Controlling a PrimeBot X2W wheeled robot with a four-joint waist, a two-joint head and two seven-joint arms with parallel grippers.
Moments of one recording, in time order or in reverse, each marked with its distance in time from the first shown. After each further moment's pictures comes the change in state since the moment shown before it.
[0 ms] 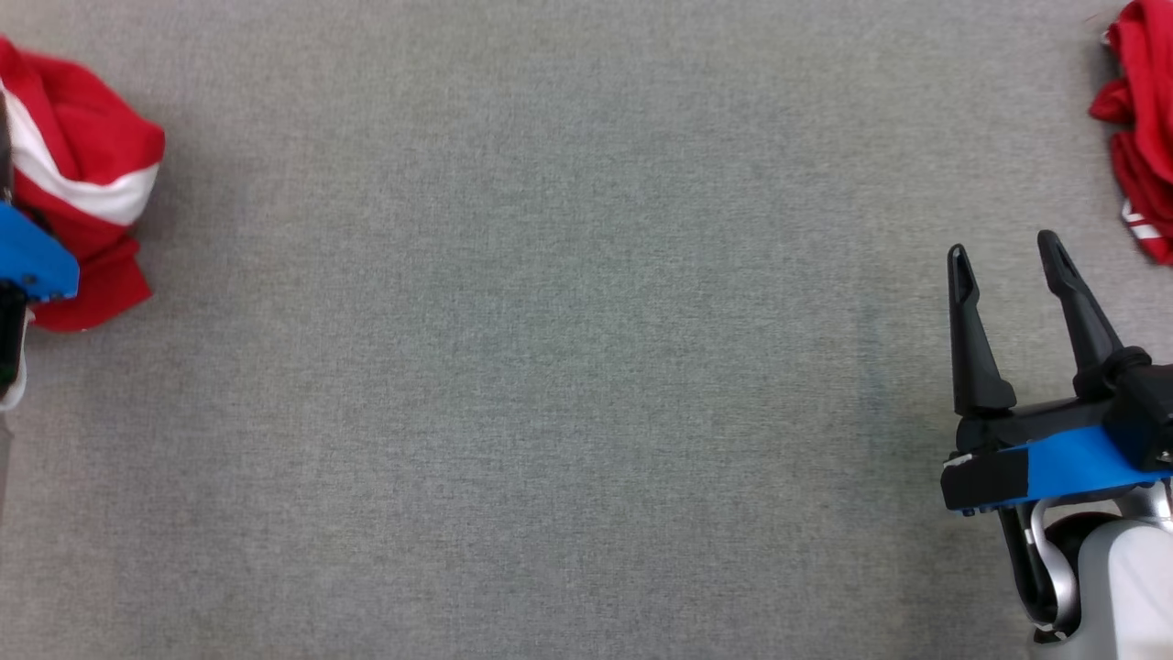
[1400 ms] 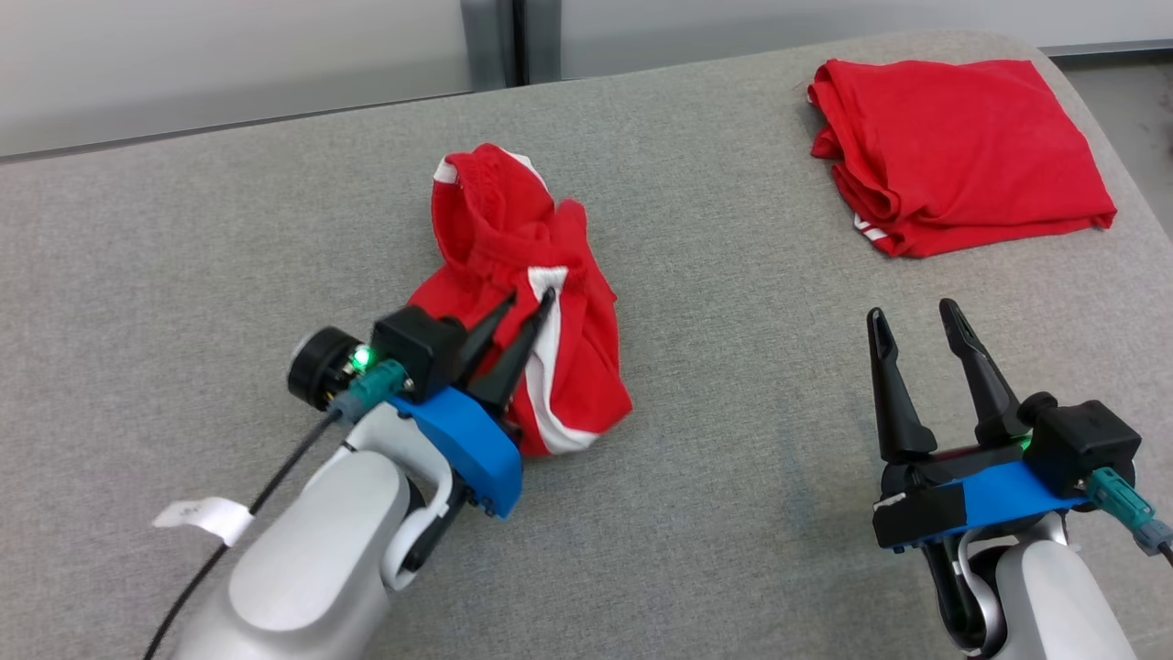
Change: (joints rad) left arm 0.223 -0.247 -0.456 -0.390 0.135 0.023 -0.040; right arm -0.011 0.000 0.107 0.272 0.178 0.000 -0.173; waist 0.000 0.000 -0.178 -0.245
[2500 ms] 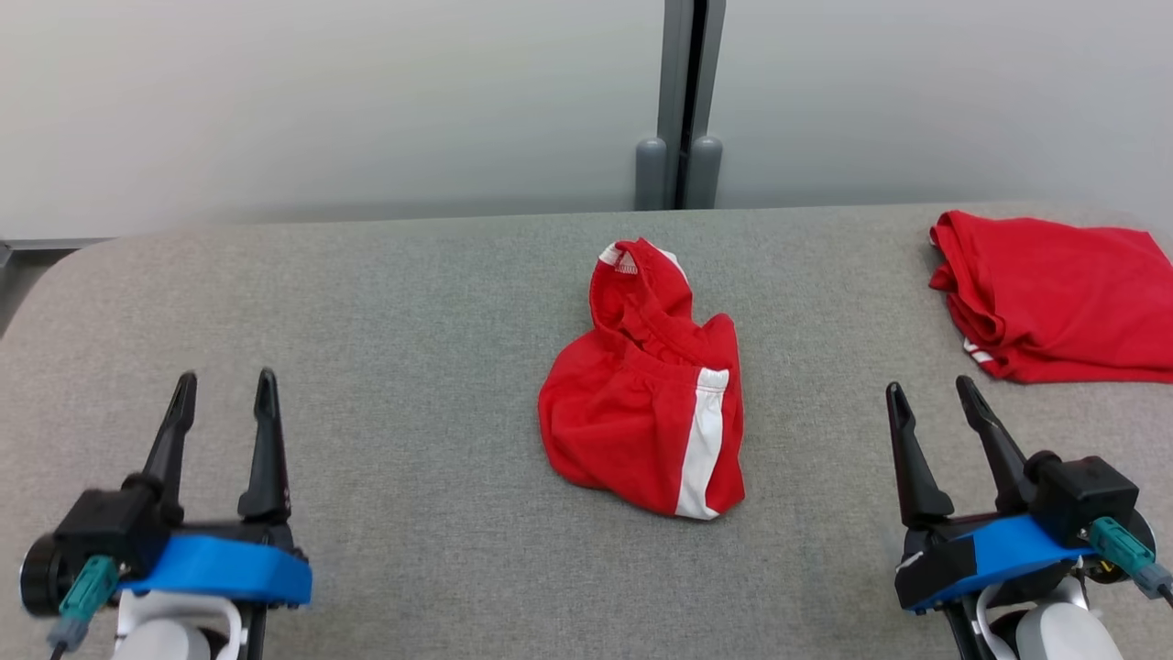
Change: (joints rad) left arm 0.460 0.066 0.498 -0.217 0.092 0.159 -0.174; right arm 0.104 0.000 -0.050 0.010 -0.035 0.000 0.054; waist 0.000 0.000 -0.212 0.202
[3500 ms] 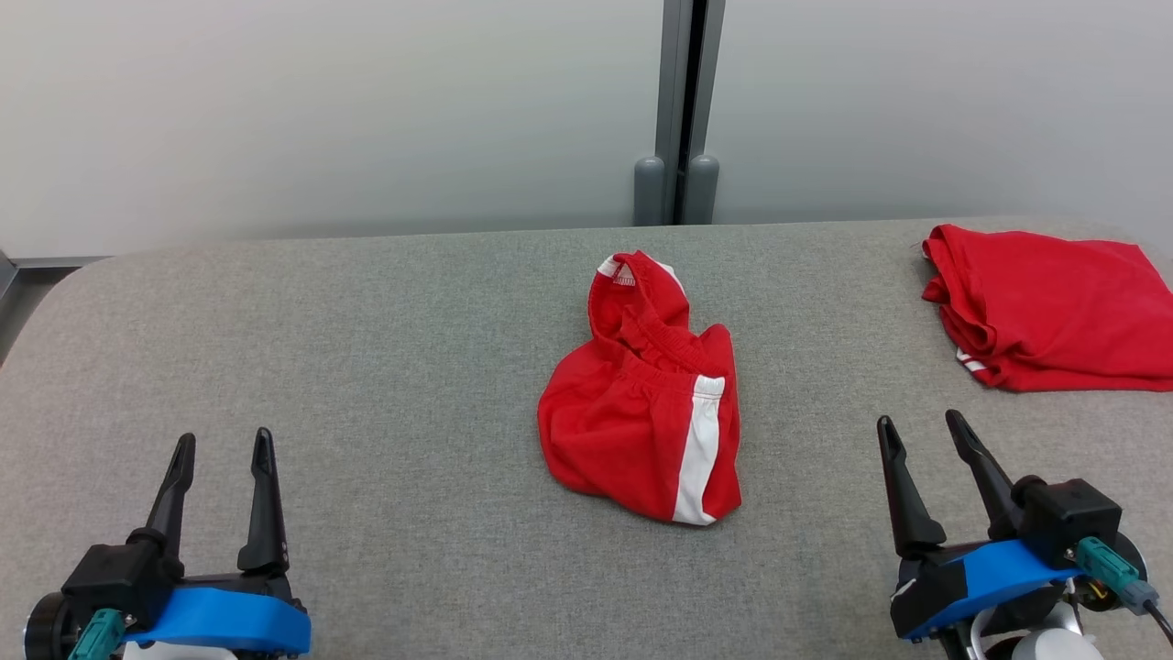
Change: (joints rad) left arm 0.116 -0.085 0.124 0.018 0.101 -0.064 0.000; right arm 0.051 0.000 0.009 -0.004 -0.002 0.000 0.030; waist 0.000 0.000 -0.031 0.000
